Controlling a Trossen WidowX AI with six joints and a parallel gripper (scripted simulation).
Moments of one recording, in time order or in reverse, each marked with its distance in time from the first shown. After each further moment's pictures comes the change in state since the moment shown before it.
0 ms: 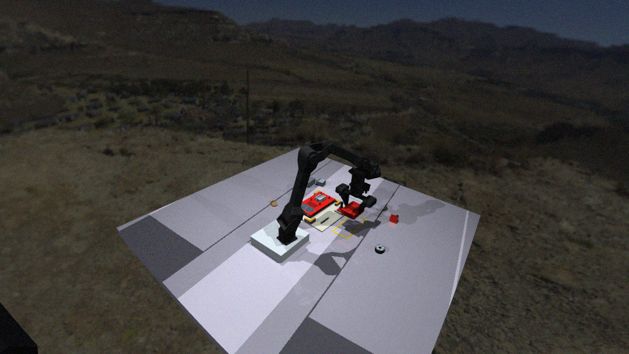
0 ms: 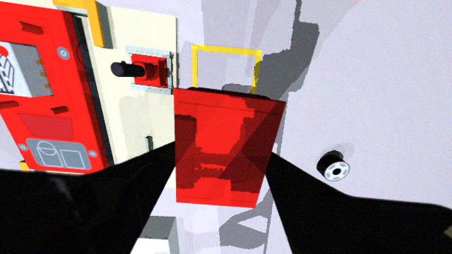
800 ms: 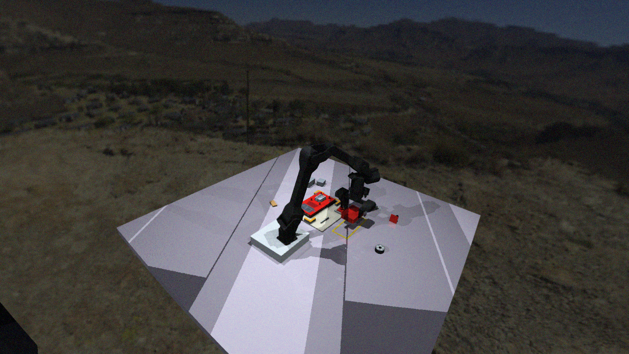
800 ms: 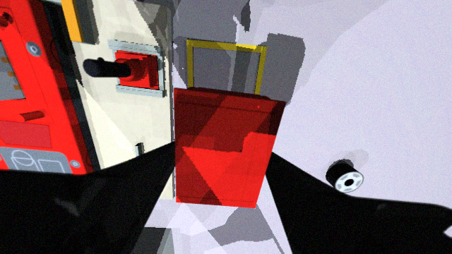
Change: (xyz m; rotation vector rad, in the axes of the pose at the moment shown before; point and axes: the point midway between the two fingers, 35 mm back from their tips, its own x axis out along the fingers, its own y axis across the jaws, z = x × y) arm 0.022 0.000 0.000 -0.001 0.000 0.000
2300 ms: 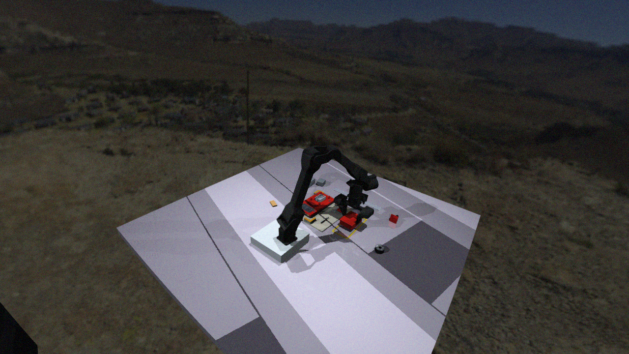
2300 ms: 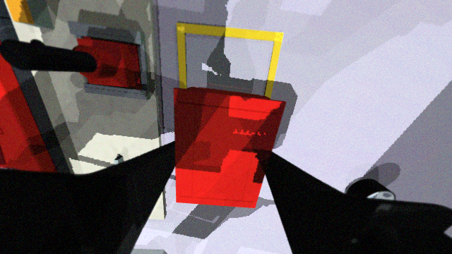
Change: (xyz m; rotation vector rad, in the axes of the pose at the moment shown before) arm 0.035 0.001 -0.003 -0.002 0.003 0.001
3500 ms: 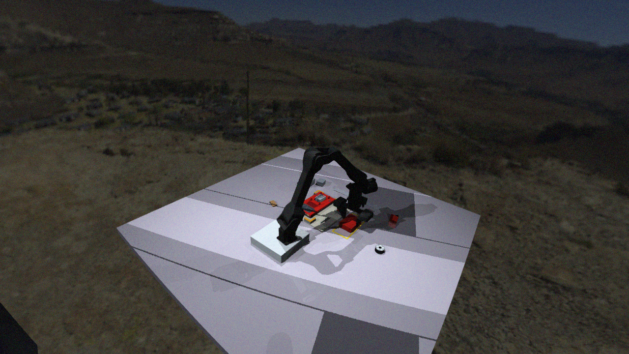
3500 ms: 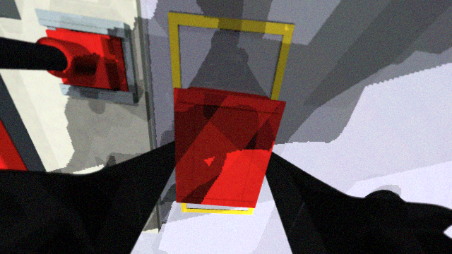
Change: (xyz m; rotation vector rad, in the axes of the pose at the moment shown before) arm 0.017 0.000 0.000 -0.001 0.001 0.000
